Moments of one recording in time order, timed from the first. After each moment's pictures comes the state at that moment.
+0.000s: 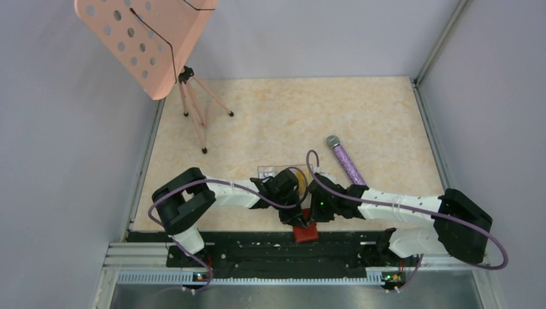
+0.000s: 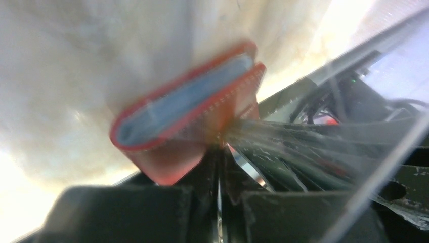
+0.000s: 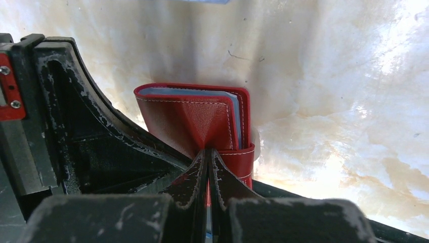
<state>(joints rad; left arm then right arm) -1.02 1.71 0.78 -0.07 0.43 -1.27 1.01 1.27 0.58 -0.38 0.01 1.01</state>
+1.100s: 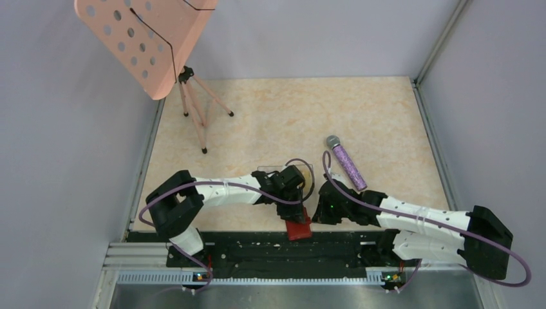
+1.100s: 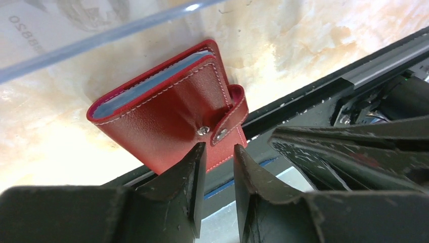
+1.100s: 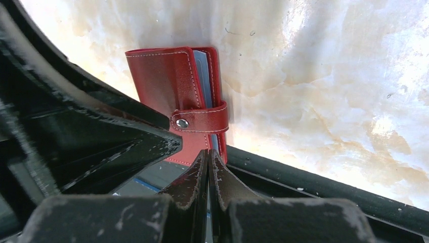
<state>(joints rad) -1.05 1.65 0.94 -0.39 0.24 -1.03 1.03 1.04 0.52 -0.45 0.05 1.05</state>
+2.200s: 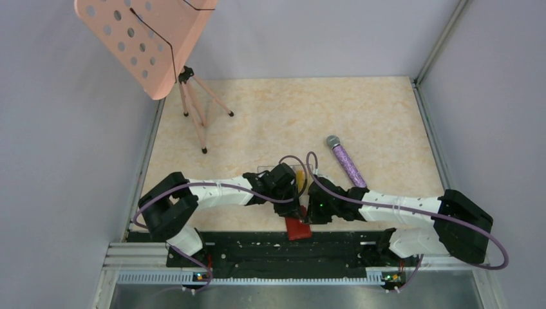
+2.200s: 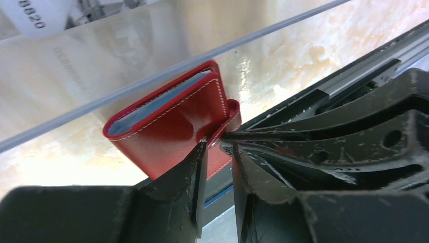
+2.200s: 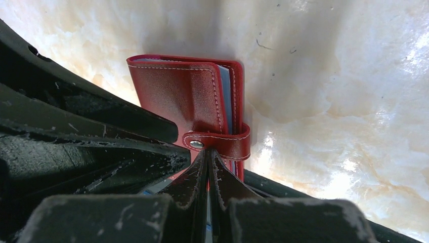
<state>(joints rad) -1.00 1.58 0.83 -0.24 0.26 -1.05 1.02 1.24 0.55 -0.31 -0.03 1.02</state>
